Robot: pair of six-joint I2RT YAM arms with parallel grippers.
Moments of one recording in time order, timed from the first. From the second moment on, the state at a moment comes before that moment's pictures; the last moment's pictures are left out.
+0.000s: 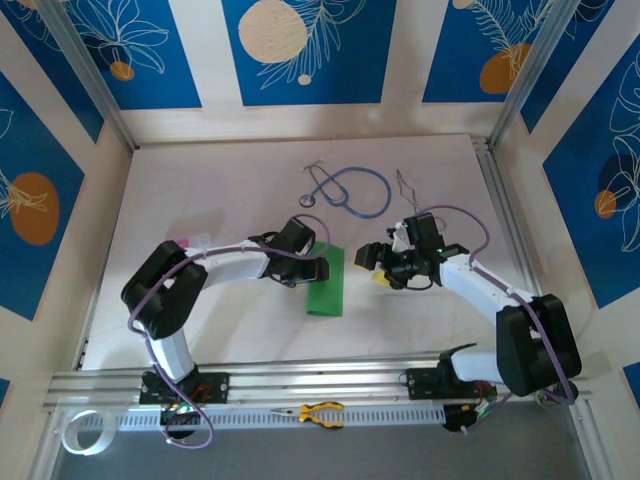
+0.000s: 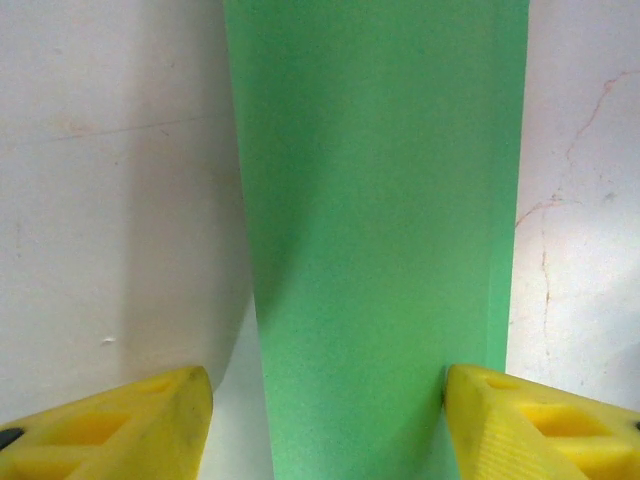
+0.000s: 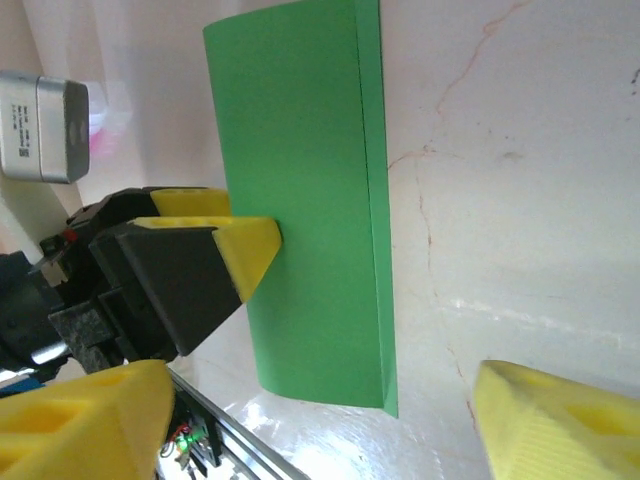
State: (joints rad) left arm -0.74 1.78 1.01 -0.31 0.19 -0.72; right arm 0.31 1.31 0.67 -0.37 -0.64 0.73
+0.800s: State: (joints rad) left arm -0.74 1.80 1.05 -0.34 0.23 -0.67; right arm 0.35 1.50 0.67 -0.26 -0.70 0.80
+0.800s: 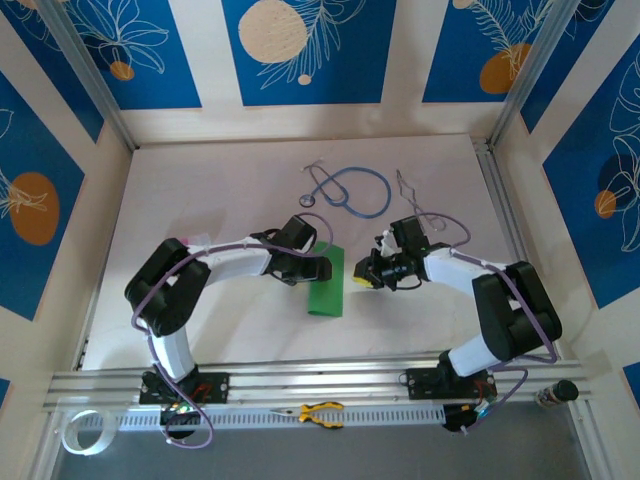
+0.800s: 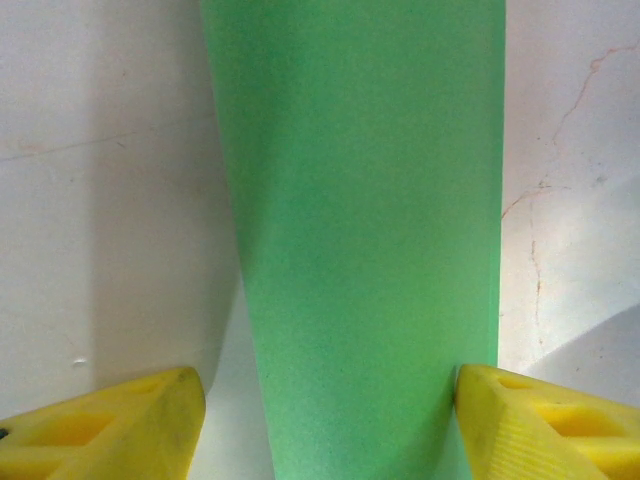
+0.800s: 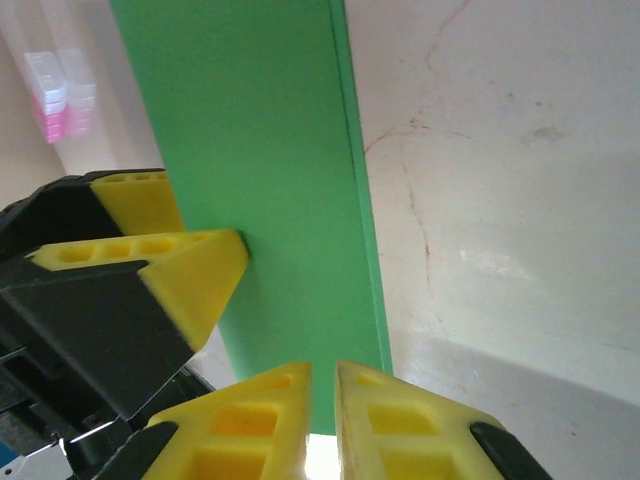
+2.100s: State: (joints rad) left arm -0.74 1.85 1.12 -0.43 0.23 -0.63; right arm 0.35 1.51 0.67 -0.28 -0.66 0.81
